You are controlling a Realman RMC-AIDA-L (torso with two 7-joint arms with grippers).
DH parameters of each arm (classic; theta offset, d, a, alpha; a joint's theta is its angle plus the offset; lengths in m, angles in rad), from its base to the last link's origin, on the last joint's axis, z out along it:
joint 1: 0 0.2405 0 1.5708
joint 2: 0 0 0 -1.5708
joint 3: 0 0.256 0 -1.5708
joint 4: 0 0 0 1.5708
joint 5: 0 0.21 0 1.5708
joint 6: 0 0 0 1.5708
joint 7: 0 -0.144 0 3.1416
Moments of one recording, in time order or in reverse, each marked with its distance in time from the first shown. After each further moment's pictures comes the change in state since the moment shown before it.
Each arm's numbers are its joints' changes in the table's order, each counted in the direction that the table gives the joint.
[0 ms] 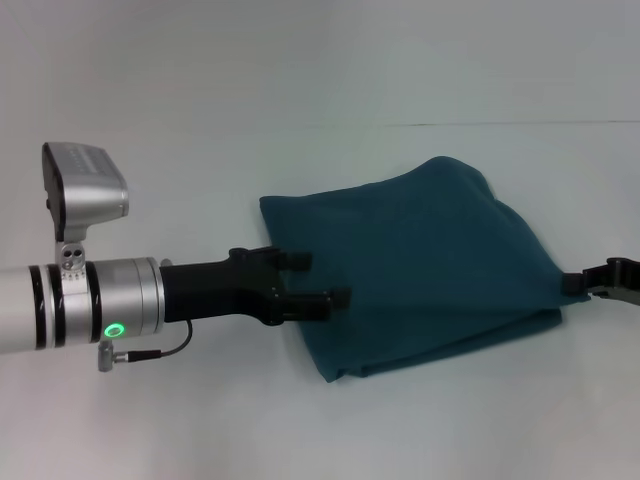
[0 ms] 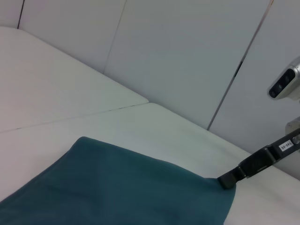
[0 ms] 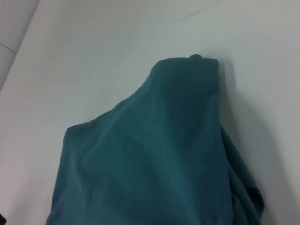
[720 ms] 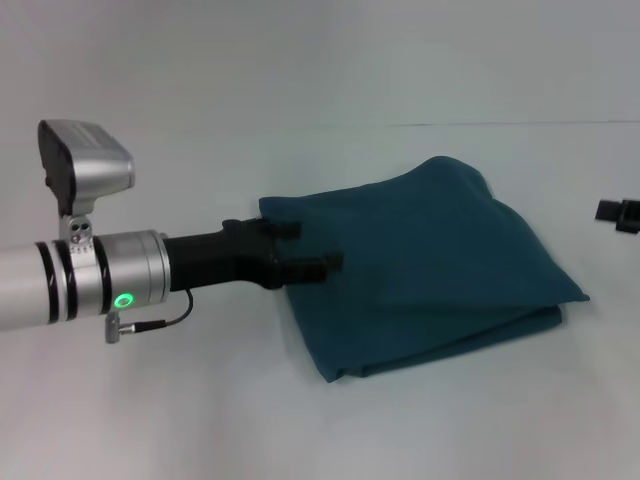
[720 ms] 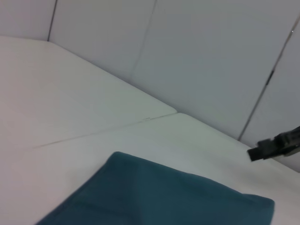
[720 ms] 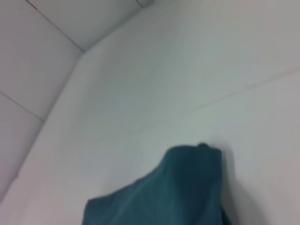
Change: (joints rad) left arm -0.033 0.002 -0.011 -0.007 -0.024 0.111 0.015; right arm -0.031 -0.013 0.262 -0.085 0.008 0.079 0.131
